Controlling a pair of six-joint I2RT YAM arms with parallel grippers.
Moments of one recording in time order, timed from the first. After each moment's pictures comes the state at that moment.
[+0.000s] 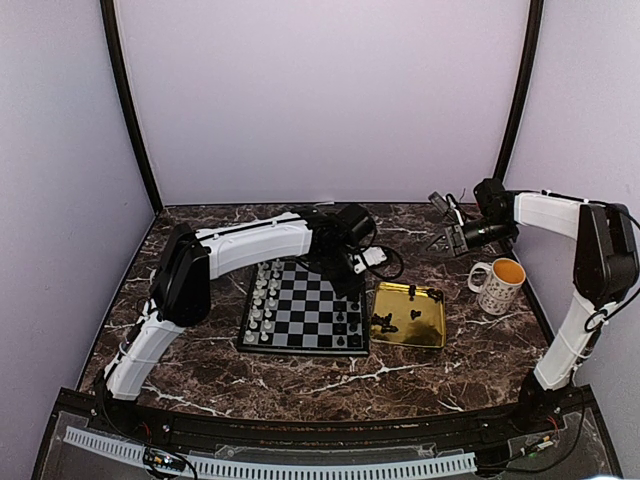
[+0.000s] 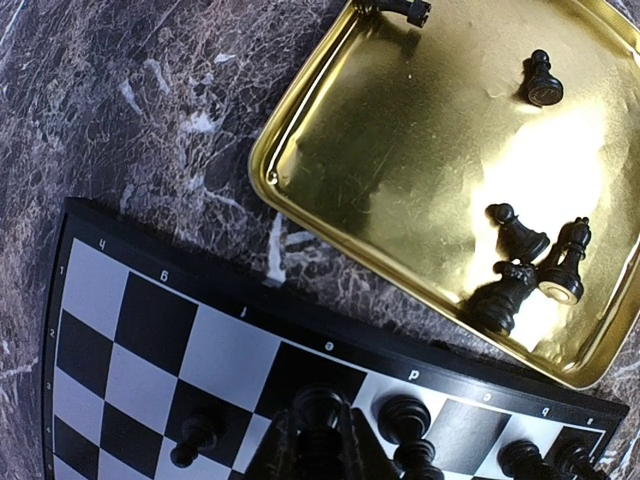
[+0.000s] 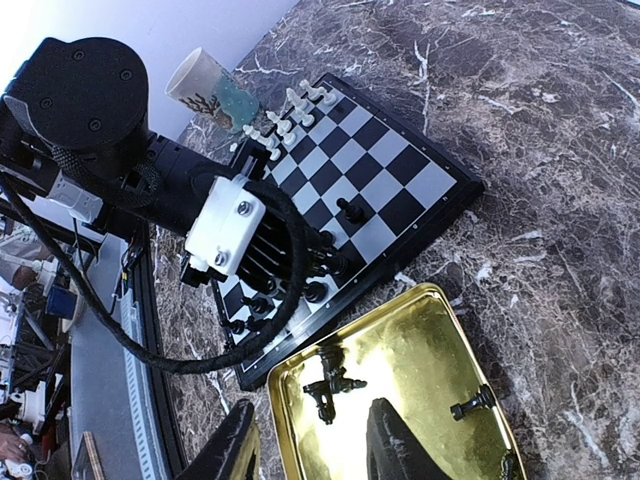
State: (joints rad) left arm -0.92 2.47 2.26 -0.94 0.05 0.30; right arm 0.11 1.74 1.27 -0.76 -1.06 -0.41
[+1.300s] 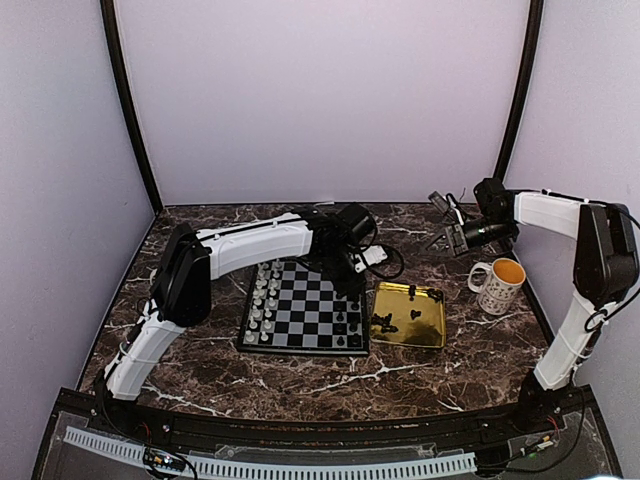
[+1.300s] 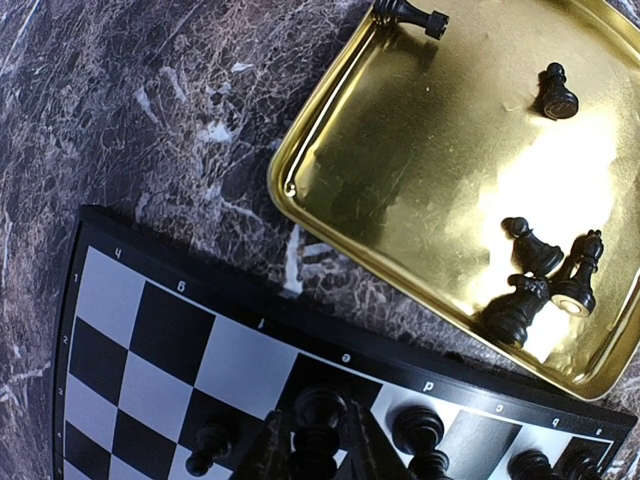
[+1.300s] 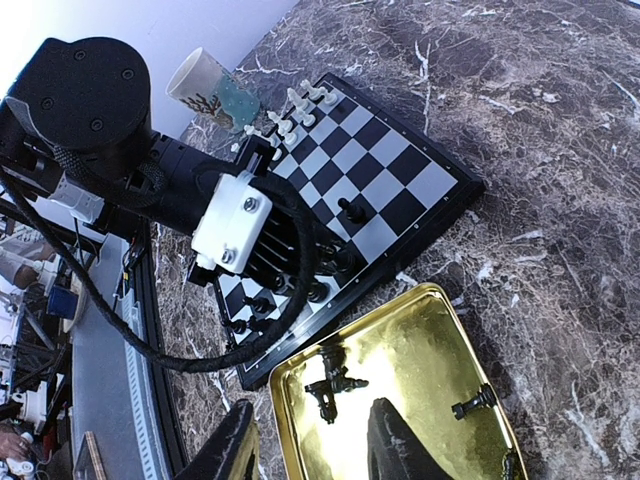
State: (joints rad) left arm -0.92 2.47 2.26 -0.92 0.03 0.30; right arm 0.11 1.74 1.28 -0.77 -1.06 -0.41
